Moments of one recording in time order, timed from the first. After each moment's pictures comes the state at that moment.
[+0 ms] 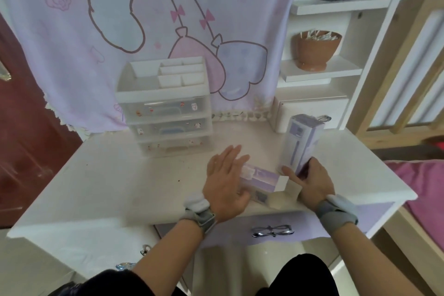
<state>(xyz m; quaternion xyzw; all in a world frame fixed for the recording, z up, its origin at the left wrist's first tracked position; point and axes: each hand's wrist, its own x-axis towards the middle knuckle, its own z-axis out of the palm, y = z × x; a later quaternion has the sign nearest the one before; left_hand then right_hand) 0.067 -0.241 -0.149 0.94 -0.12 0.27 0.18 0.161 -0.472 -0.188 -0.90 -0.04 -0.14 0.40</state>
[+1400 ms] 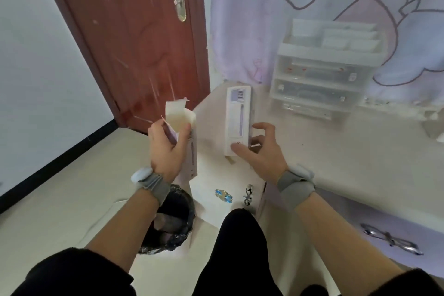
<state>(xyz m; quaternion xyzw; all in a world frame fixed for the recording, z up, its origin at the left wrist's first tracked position) -0.178 0.035 -0.163 0.74 0.35 0.47 0.32 -0.020 -0.141 -0.148 -0.73 -0.35 0.19 0.56</state>
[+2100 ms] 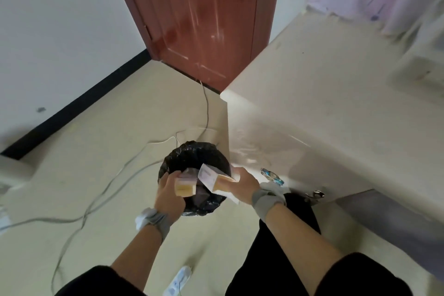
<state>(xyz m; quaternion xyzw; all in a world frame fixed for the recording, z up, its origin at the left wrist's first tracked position) -0.301 0.091 -0.401 0.72 0.59 0.08 0.36 -0.089 0.007 -0.378 -0.78 -0.29 0.51 0.22</state>
